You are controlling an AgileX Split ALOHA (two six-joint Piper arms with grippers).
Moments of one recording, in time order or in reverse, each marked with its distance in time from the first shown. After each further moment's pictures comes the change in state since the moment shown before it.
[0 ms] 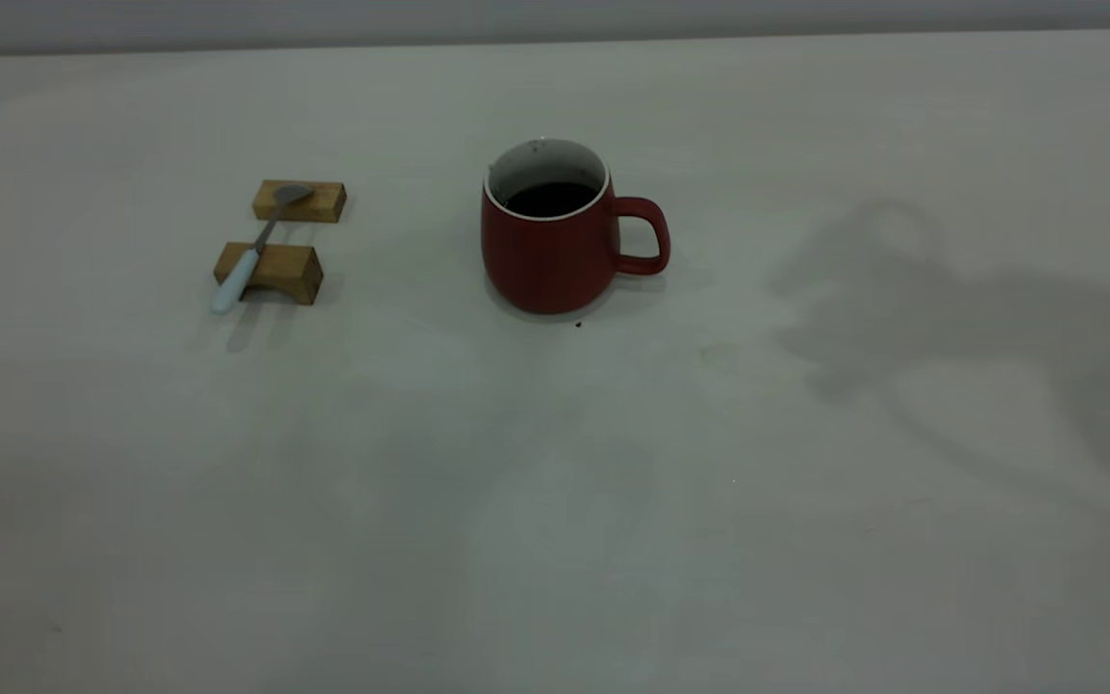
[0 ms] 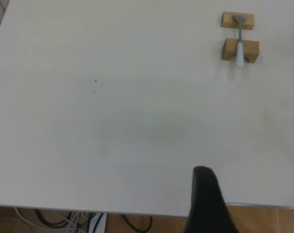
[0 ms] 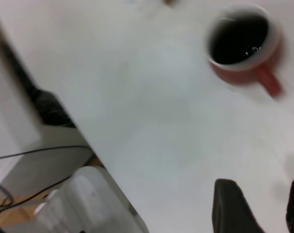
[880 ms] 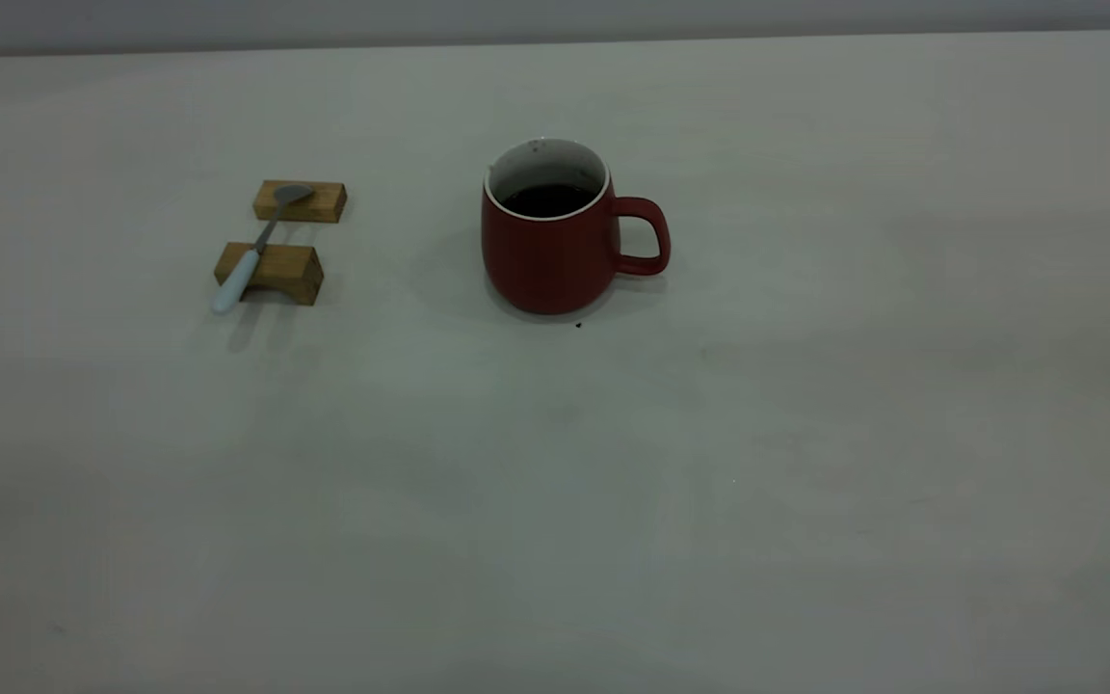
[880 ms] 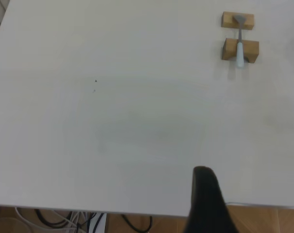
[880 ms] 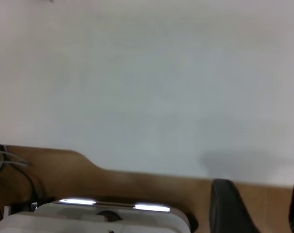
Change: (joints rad) left arm 0.000 0.000 0.000 0.000 0.000 0.000; right arm -0.102 -1.204 0.852 -0.486 -0.049 0.739
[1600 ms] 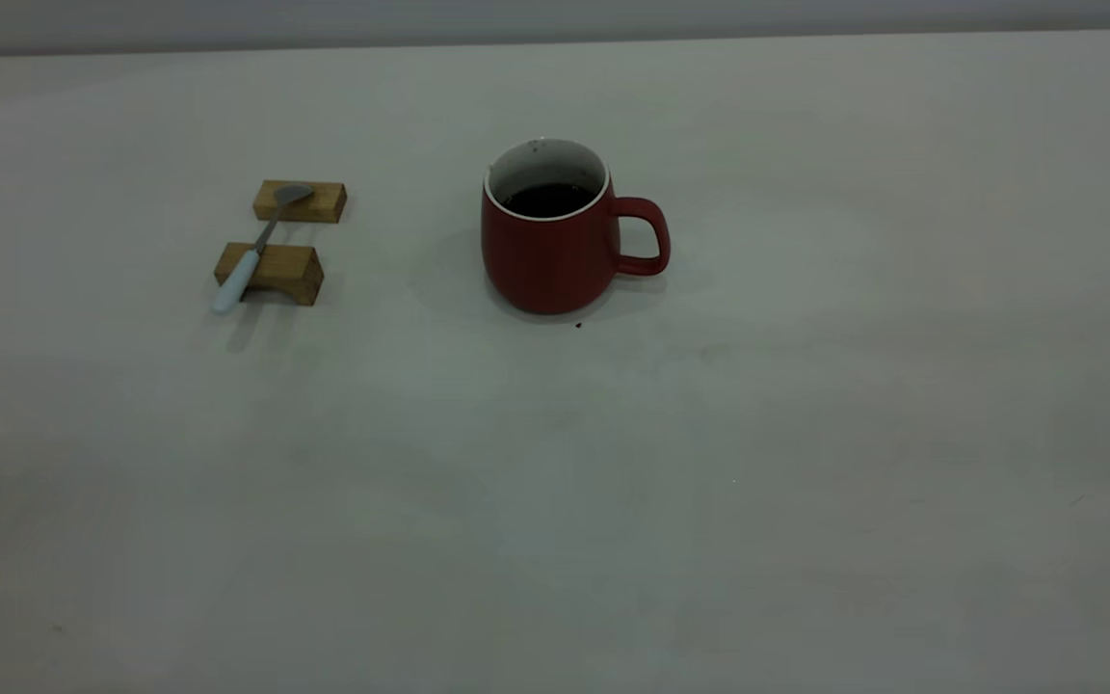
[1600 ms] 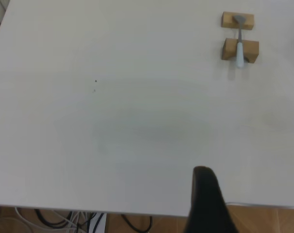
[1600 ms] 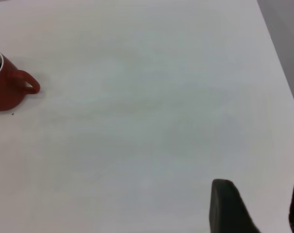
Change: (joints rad) left arm 0.000 0.000 0.000 0.000 0.000 0.000; right arm 0.090 -0.531 0.066 -0.237 0.048 0.278
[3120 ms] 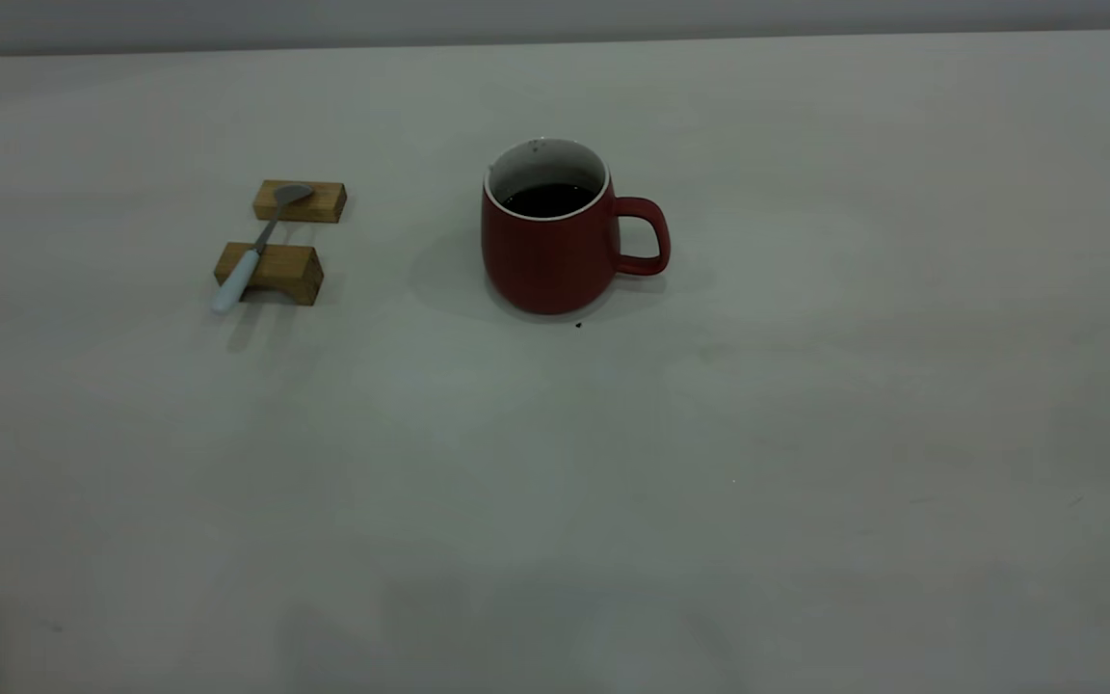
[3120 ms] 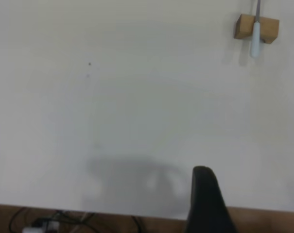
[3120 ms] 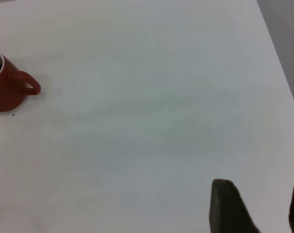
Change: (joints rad) left arm 0.000 0.803 -0.175 0.006 -0.314 -0.049; right arm 0.000 -0.002 0.000 0.000 0.000 0.001
